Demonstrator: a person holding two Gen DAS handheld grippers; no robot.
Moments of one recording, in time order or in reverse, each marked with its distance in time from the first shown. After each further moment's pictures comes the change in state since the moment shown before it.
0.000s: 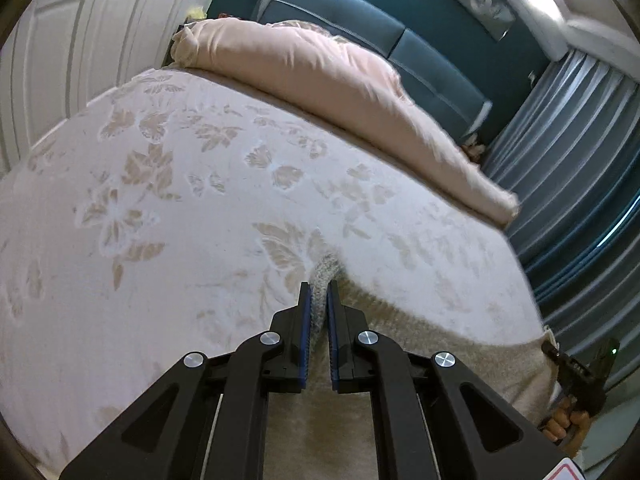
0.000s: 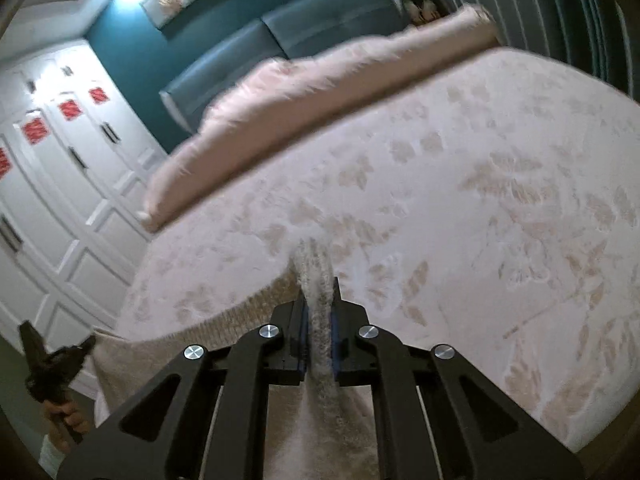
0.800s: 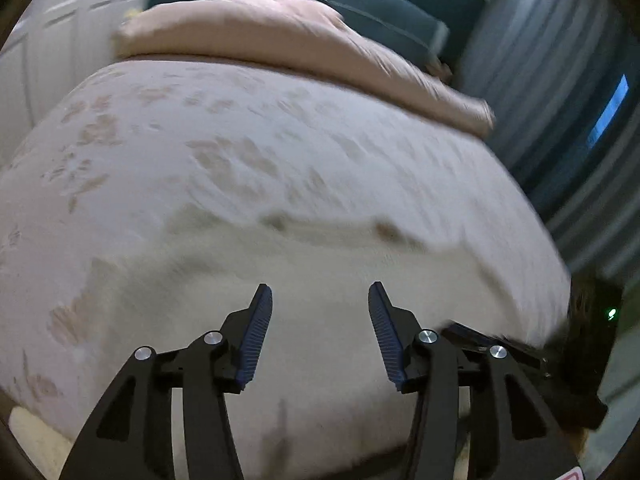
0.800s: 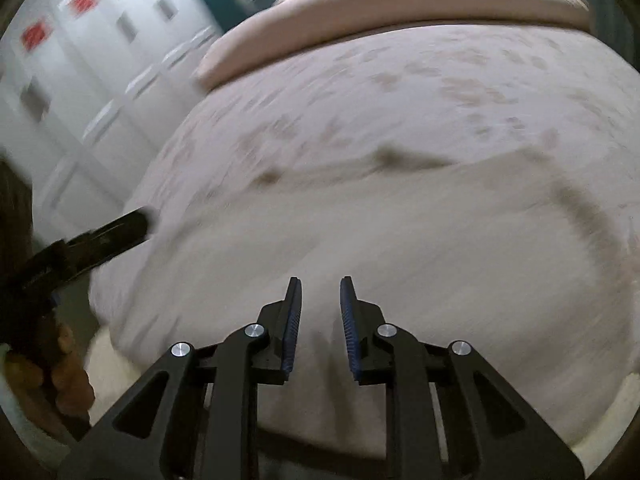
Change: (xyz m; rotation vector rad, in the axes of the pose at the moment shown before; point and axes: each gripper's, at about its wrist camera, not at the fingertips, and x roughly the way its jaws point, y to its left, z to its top) left arm -0.021 -0.100 -0.128 0.252 0.147 -0.029; right arm 0.017 0.133 -0.165 -0.312 0.283 0.084
